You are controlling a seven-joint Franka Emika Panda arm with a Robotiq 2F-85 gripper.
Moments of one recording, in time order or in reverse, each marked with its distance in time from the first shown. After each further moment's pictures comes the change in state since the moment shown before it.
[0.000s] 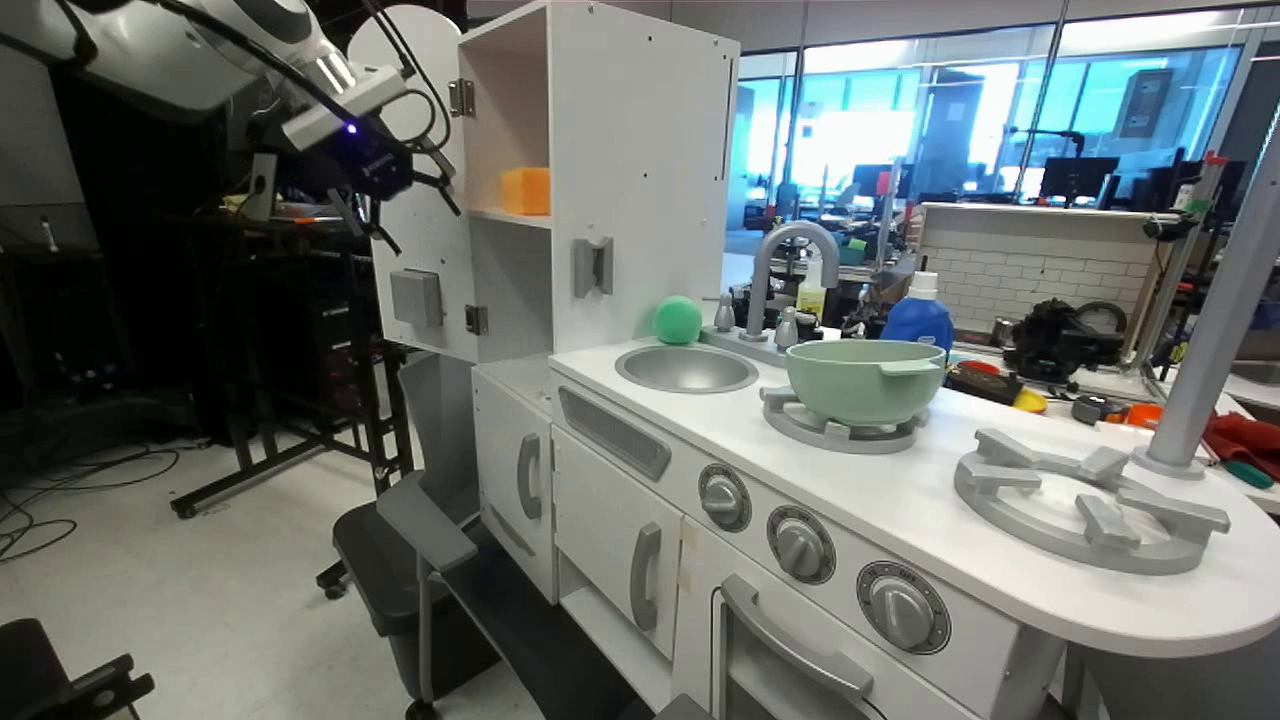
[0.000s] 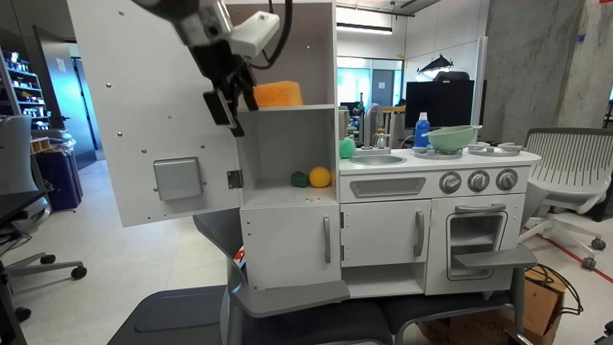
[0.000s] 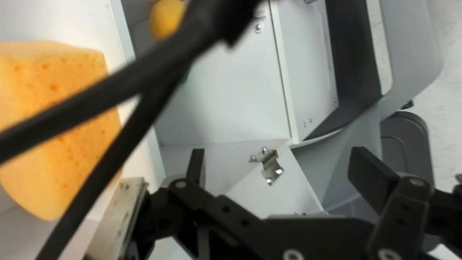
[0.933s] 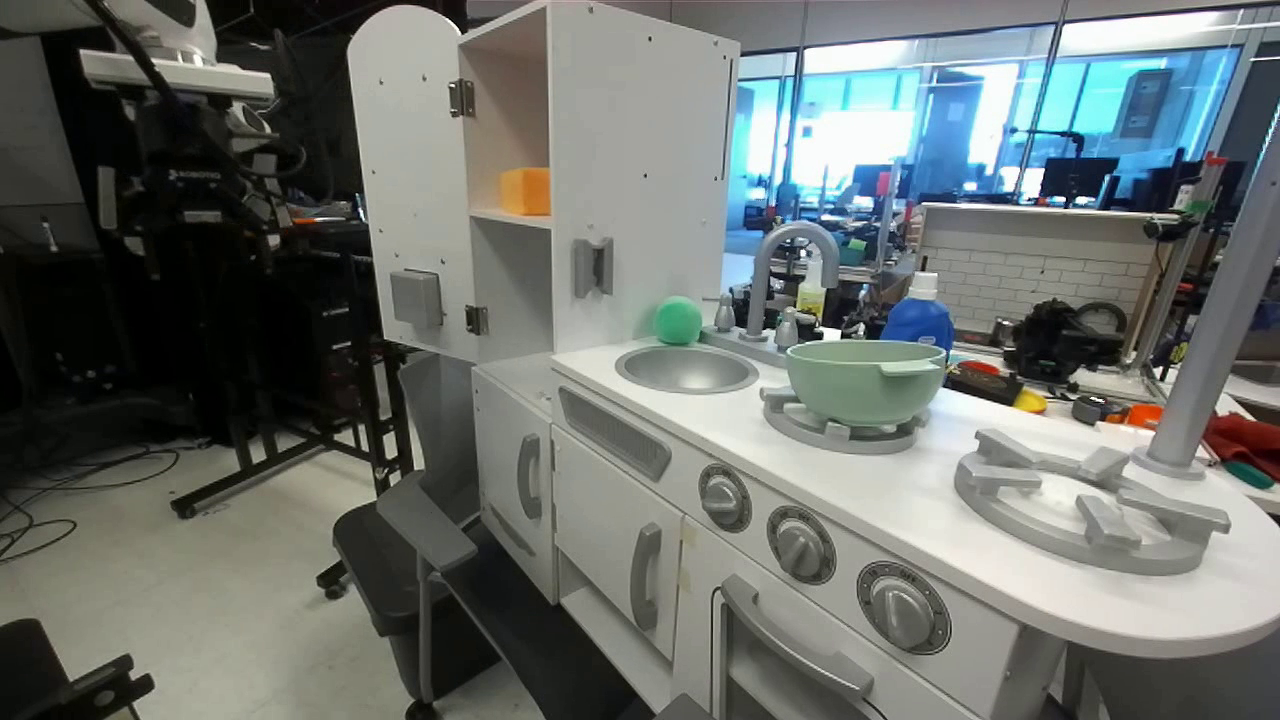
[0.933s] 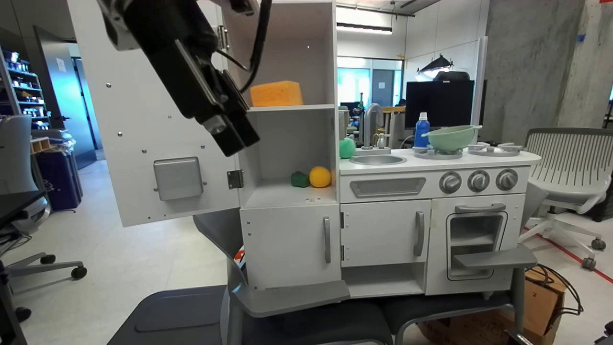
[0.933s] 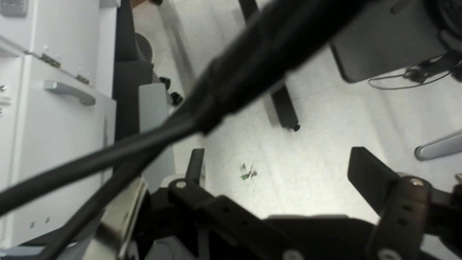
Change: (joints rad) arm 0.000 -0.296 0.212 -0.479 0.189 -0.451 -0.129
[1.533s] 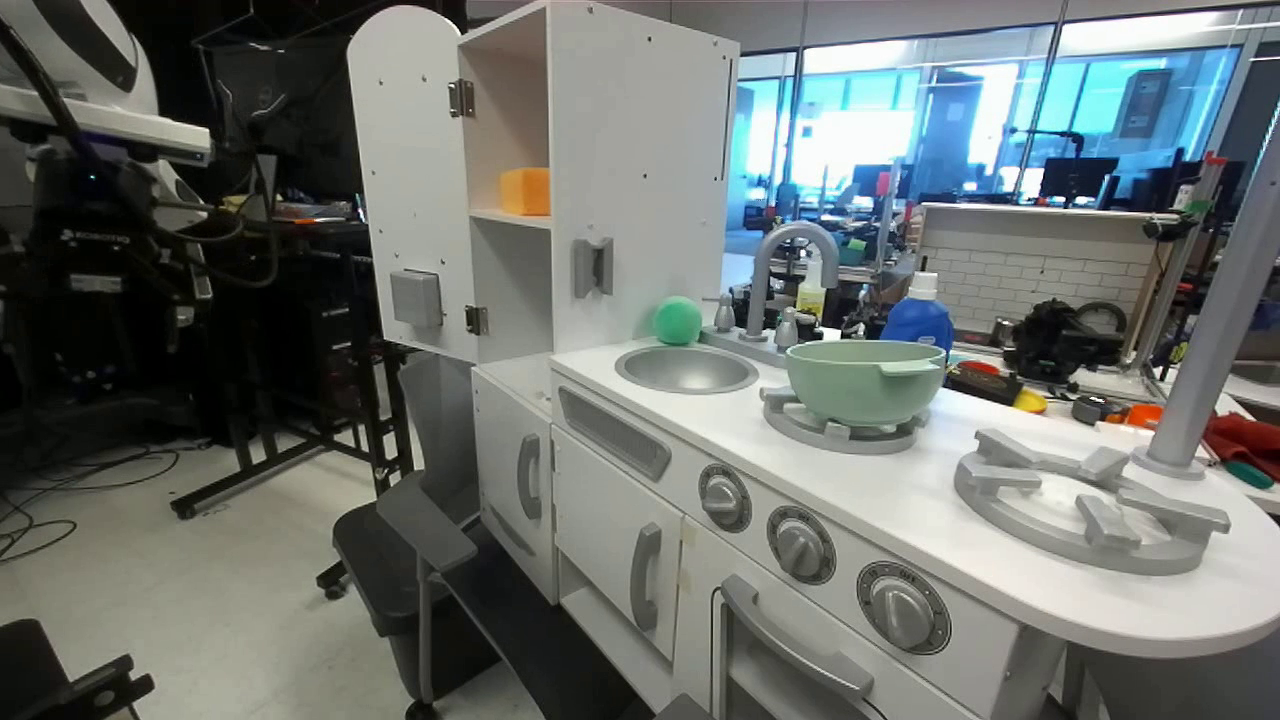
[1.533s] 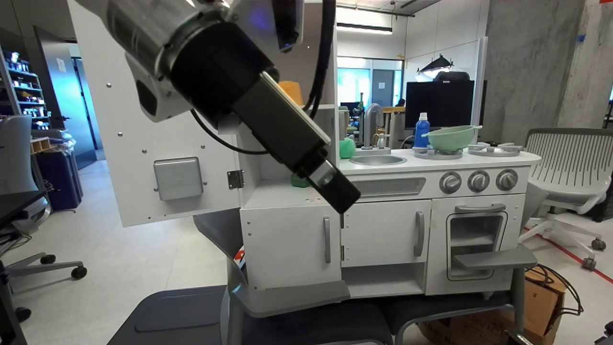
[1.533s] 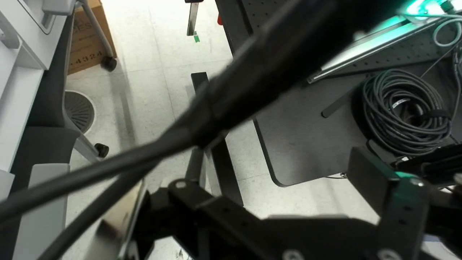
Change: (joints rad) arm -0.052 -0.196 0.045 -0.483 0.027 0.007 -0.009
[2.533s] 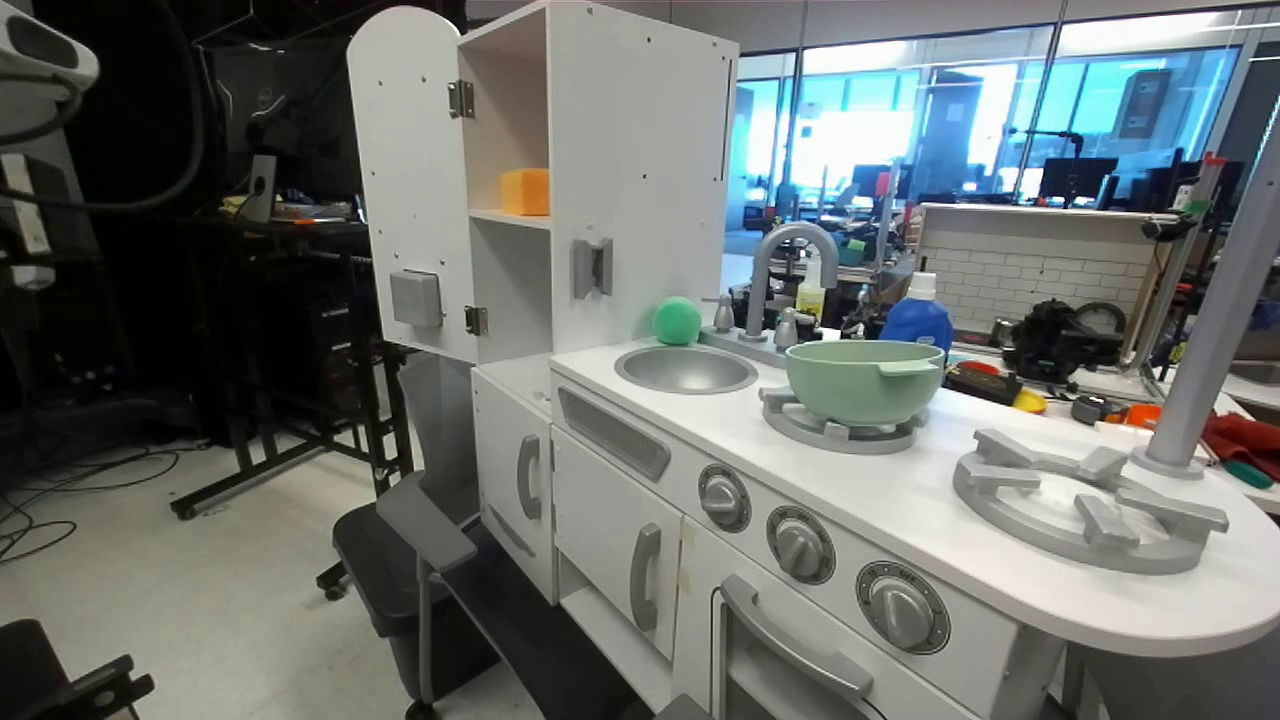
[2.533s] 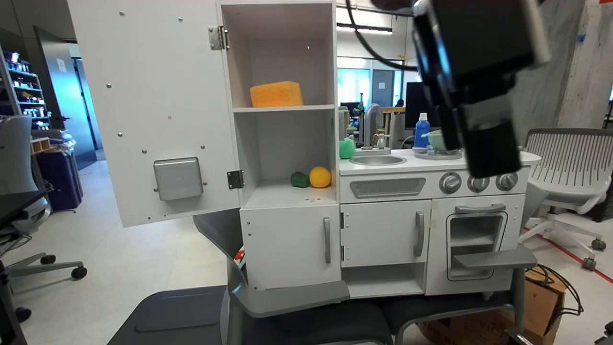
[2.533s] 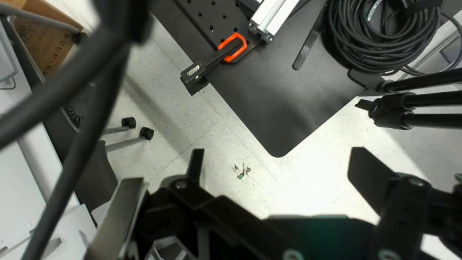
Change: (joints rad) arm -0.188 -0.716 0.017 -0.804 0.328 0.564 0.273
